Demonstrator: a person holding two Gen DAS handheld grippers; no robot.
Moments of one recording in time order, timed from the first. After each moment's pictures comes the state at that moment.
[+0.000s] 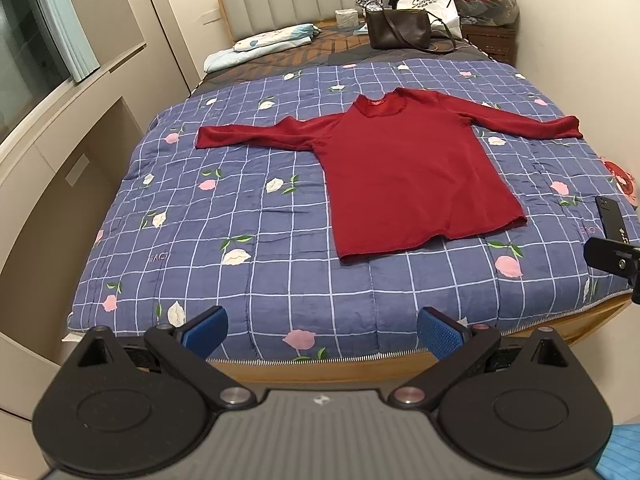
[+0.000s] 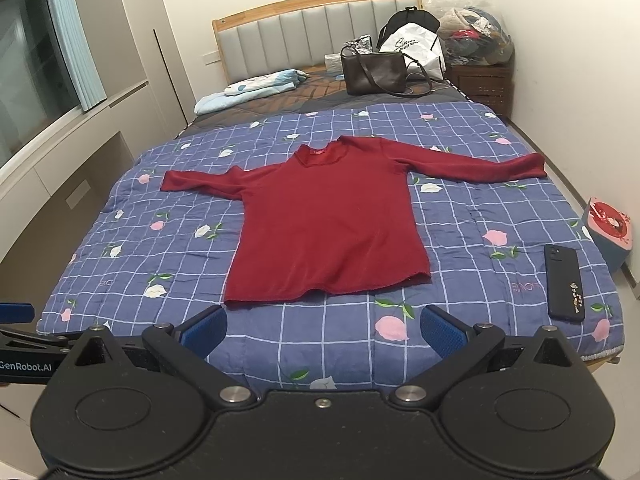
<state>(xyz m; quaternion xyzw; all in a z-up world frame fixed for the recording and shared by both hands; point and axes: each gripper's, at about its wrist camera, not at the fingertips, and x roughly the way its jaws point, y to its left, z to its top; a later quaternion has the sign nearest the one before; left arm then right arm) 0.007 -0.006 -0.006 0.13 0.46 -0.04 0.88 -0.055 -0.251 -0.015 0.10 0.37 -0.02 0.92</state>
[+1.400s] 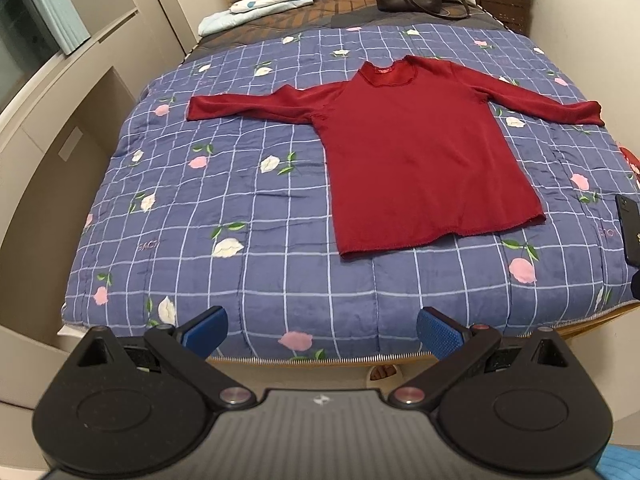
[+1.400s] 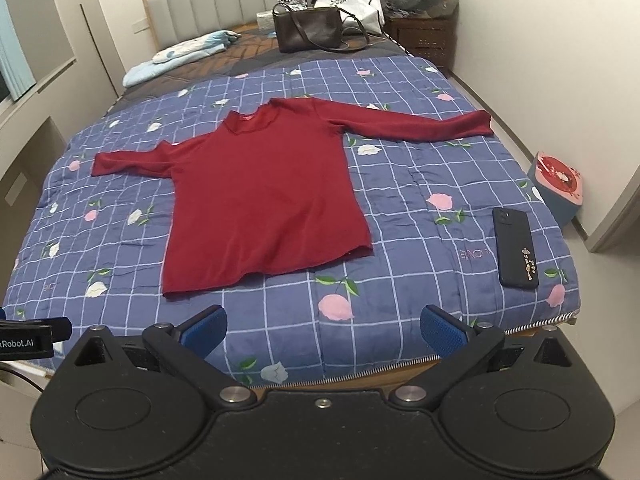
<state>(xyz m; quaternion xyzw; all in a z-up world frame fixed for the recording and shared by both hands) 0.089 -0.025 -0.022 0.13 0.51 -0.03 0.85 0.000 -0.280 -0.018 0.11 0.46 -0.12 0.88</state>
